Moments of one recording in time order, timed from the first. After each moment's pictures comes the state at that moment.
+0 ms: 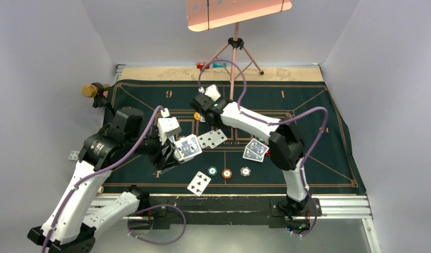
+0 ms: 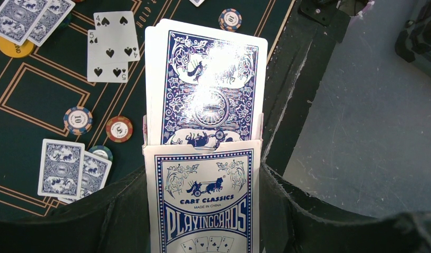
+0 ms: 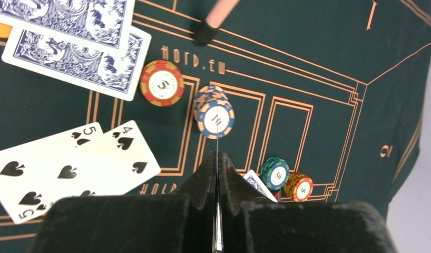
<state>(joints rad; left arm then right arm) -0.47 0.85 1.22 -1.18 0.60 0.30 0.86 2.00 1.73 -0.93 0.74 0.38</state>
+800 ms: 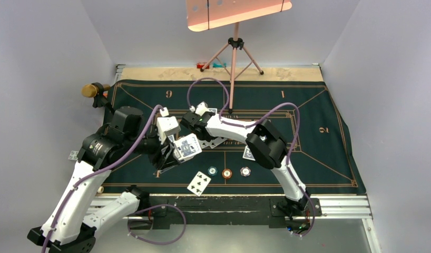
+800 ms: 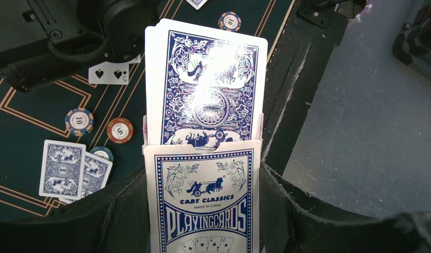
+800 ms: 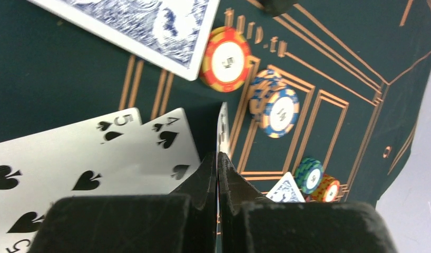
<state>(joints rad) -0.46 0.85 1.23 -1.18 0.61 0.29 0.96 2.21 1.74 -0.91 0.84 0.40</state>
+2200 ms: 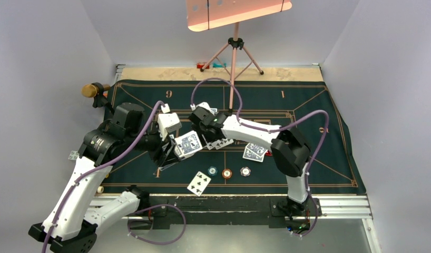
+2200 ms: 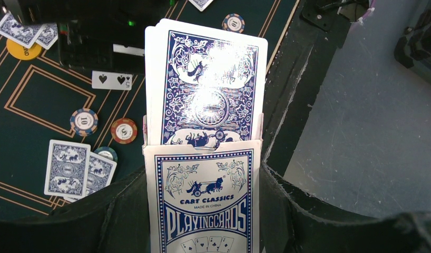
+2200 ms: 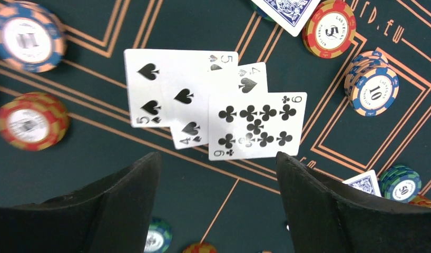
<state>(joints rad) -0.46 0.89 1.27 -1.19 0.60 0.30 0.97 1.97 1.53 -0.70 0.41 0.40</state>
